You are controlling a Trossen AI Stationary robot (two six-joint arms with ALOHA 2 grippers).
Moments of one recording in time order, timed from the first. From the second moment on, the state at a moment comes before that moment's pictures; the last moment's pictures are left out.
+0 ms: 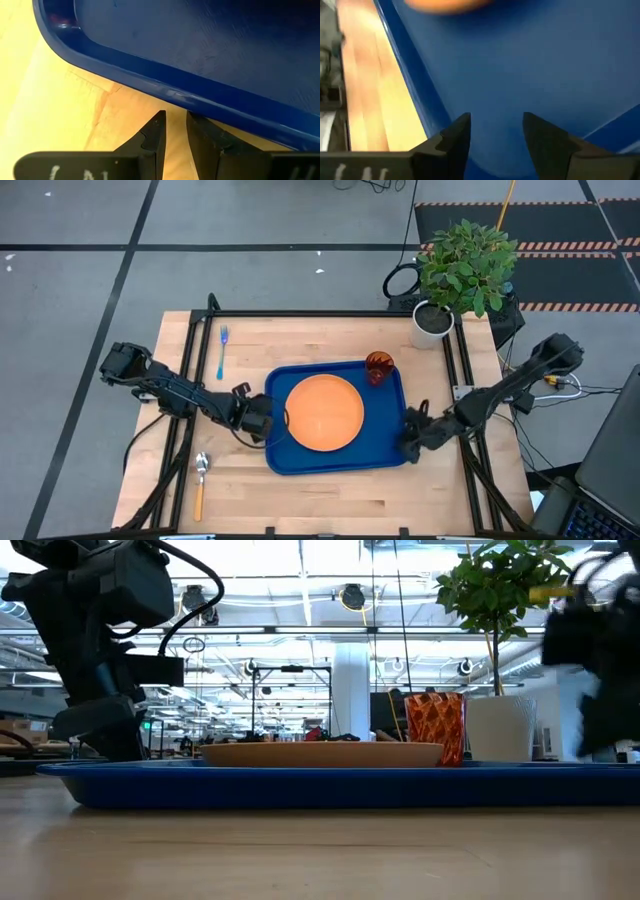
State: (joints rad) left arm -0.29 1.50 0.64 -0.52 -0.43 -0.64; right arm 0.55 1.07 0.27 -0.06 0.22 1.17
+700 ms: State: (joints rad) left arm -0.29 1.50 0.64 -0.52 -0.43 -0.65; right arm 0.63 1.32 0.24 0.36 0.15 1.19
